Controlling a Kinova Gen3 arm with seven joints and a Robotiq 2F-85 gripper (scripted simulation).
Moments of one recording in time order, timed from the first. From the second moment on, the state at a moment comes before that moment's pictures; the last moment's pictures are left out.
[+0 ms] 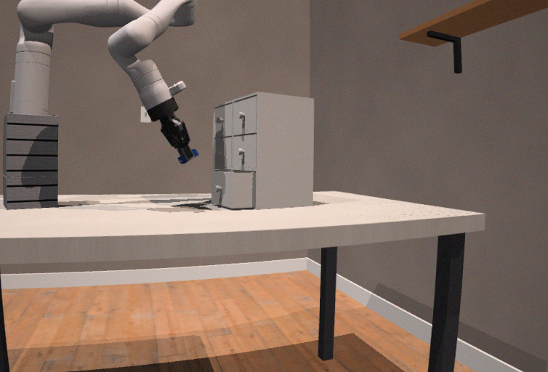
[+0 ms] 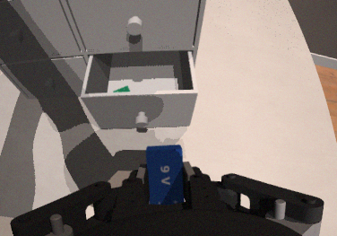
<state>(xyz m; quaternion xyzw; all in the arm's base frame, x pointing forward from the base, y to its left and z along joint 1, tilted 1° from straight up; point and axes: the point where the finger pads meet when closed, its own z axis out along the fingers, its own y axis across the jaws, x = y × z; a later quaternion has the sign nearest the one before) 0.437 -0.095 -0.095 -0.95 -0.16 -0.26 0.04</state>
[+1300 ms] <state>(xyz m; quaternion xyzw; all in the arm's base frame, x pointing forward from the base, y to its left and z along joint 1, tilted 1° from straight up) 0.433 -0.097 -0.095 -0.89 -0.15 -0.43 0.07</state>
